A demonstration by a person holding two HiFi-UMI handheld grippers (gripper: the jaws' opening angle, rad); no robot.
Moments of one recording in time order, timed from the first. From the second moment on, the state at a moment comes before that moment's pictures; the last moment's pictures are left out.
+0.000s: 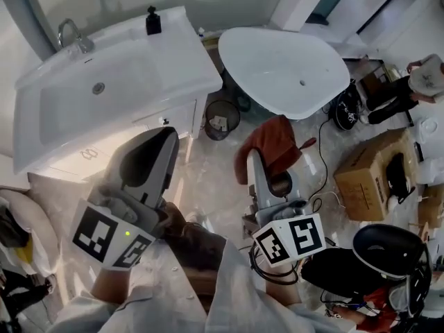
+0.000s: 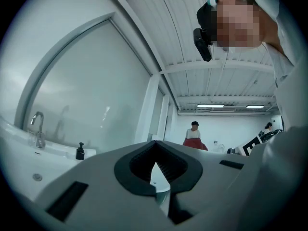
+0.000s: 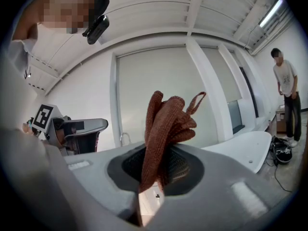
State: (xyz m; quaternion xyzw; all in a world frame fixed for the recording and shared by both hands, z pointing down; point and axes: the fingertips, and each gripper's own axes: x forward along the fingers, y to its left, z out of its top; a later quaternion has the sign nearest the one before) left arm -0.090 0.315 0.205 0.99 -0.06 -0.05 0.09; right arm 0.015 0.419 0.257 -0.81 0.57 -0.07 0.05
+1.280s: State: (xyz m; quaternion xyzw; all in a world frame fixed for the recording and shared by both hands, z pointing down) left arm -0.002 0.104 0.220 0.99 -0.13 -0.05 0.08; right arm 0.116 0.182 0.280 -0.77 0.63 -0.09 0.03
